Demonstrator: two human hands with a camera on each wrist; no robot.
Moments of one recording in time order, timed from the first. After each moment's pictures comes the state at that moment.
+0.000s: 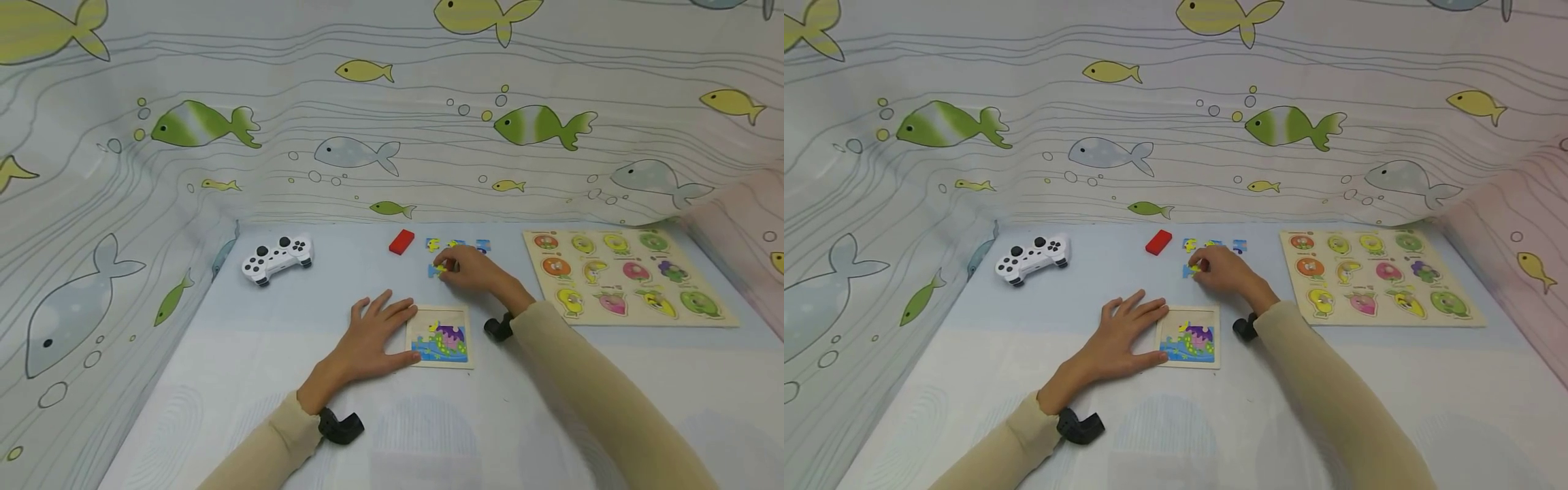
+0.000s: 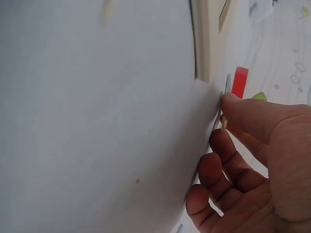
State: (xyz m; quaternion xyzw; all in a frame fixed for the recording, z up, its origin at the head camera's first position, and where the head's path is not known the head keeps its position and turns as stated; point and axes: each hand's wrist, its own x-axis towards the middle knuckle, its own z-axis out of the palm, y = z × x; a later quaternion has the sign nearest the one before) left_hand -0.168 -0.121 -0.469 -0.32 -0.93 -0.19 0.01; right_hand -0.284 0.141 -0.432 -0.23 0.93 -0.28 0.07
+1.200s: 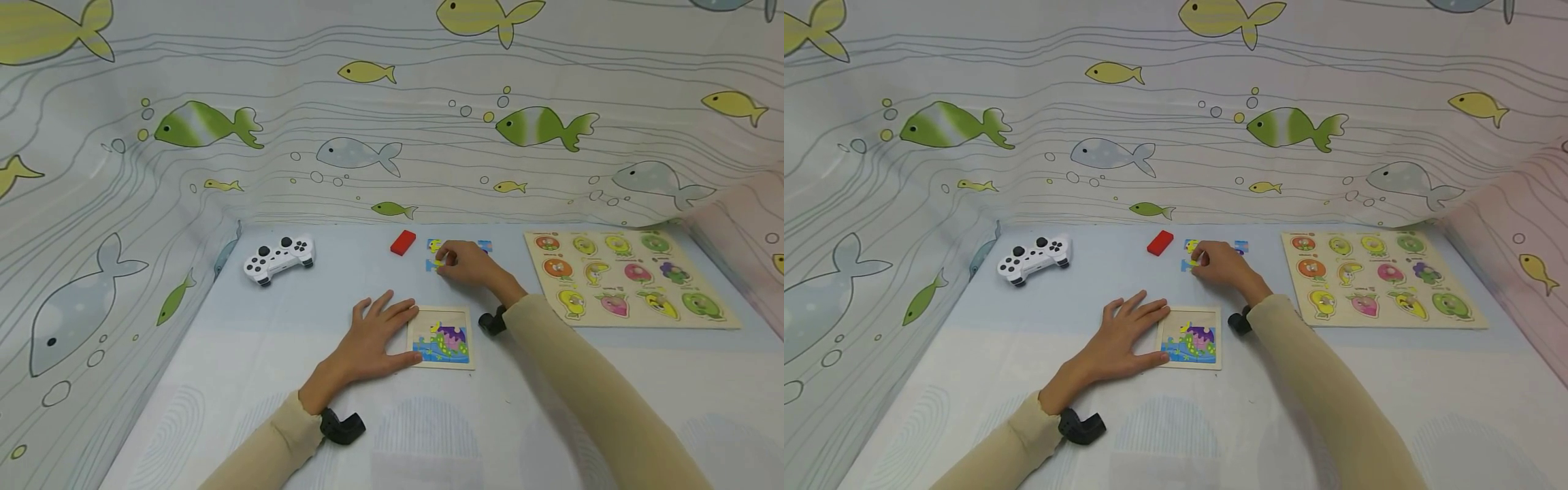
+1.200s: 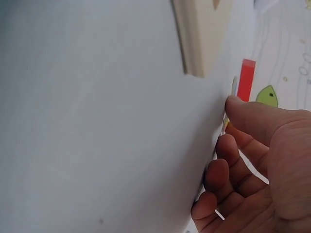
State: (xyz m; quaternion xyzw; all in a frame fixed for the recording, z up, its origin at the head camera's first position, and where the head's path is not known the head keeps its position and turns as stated) left_hand -0.169 -0.122 -0.473 -0.32 -0.93 -0.18 0.01; right_hand -0.298 0.135 -0.436 -0.18 0.93 -0.31 0.07
